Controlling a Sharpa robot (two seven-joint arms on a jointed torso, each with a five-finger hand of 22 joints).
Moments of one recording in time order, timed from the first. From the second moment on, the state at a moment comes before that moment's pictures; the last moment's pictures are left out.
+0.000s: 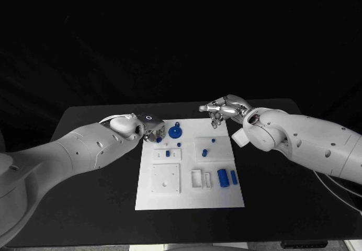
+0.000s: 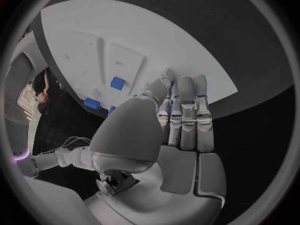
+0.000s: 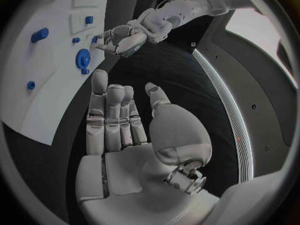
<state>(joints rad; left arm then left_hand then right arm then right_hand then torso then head) 1.25 -0.38 -0.23 0.78 -1.75 -0.18 0.15 1.41 -0.01 0.17 -0.19 0.06 1.13 0.05 0.06 0.06 1.19 0.03 0.06 0.06 1.24 -0.04 0.98 0.46 0.09 1.19 -0.03 0.26 1.31 1.17 -0.73 0.07 1.31 -0.58 -0.20 0.08 1.09 0.07 -0.07 -0.12 0.53 1.06 0.10 0.07 0.07 1.10 0.01 0.89 0.79 1.33 -0.05 0.83 0.97 0.08 1.43 -0.07 0.08 1.31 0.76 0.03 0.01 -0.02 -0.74</state>
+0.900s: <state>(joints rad) 1.21 -0.41 -0.23 0.79 -1.70 -0.33 0.16 1.39 -0.02 0.14 -0.16 0.17 1.16 0.09 0.06 0.07 1.30 0.04 0.06 0.06 1.30 -0.03 0.99 0.47 0.09 1.28 -0.04 0.19 1.31 1.17 -0.73 0.07 1.32 -0.58 -0.20 0.08 1.09 0.07 -0.07 -0.12 0.53 1.07 0.10 0.07 0.07 1.10 0.01 0.89 0.79 1.33 -0.05 0.83 0.97 0.08 1.43 -0.07 0.08 1.31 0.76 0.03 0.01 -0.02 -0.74</state>
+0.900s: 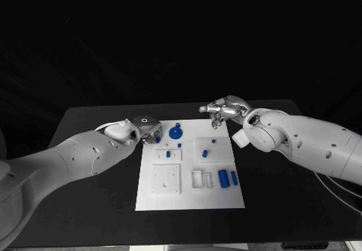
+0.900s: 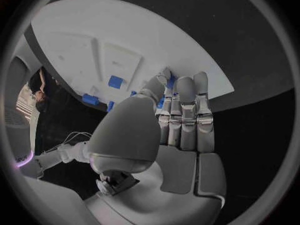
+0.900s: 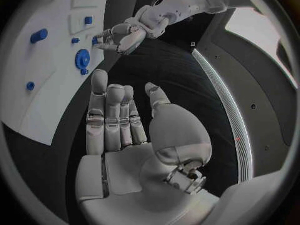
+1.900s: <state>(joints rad) 1.19 -0.54 -0.16 0.96 -1.47 -0.46 0.18 1.37 -0.05 0.21 -0.16 0.22 1.17 0.09 0.07 0.07 1.30 0.04 0.06 0.06 1.32 -0.04 0.98 0.49 0.09 1.28 -0.05 0.23 1.31 1.17 -0.73 0.07 1.32 -0.60 -0.21 0.08 1.08 0.07 -0.06 -0.12 0.55 1.07 0.10 0.07 0.07 1.10 0.01 0.89 0.79 1.33 -0.05 0.83 0.97 0.08 1.43 -0.07 0.08 1.31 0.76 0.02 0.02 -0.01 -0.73</state>
